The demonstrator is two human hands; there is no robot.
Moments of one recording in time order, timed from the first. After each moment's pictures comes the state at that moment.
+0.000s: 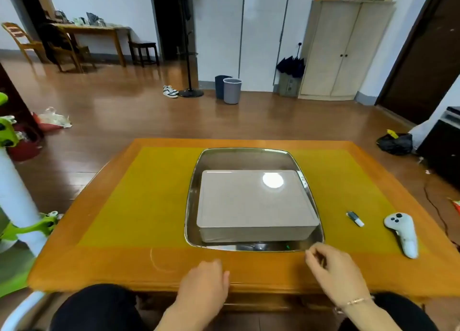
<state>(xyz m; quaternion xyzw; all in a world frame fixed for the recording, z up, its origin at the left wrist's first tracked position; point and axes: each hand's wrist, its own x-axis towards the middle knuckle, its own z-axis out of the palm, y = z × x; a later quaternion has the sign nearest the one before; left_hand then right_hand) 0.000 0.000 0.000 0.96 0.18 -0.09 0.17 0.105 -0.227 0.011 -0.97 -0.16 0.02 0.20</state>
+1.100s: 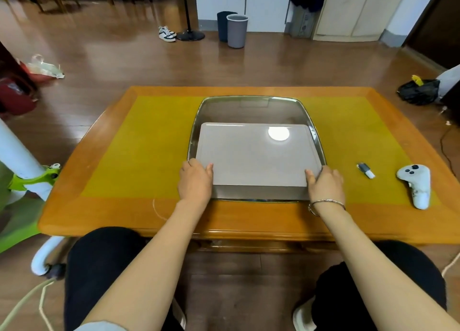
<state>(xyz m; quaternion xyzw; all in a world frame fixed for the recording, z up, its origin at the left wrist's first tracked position) 0.098 0.065 -0.044 0.91 0.35 0.12 0.18 0.196 -0.189 -0.038 -0.97 0.00 -0.06 0.22</state>
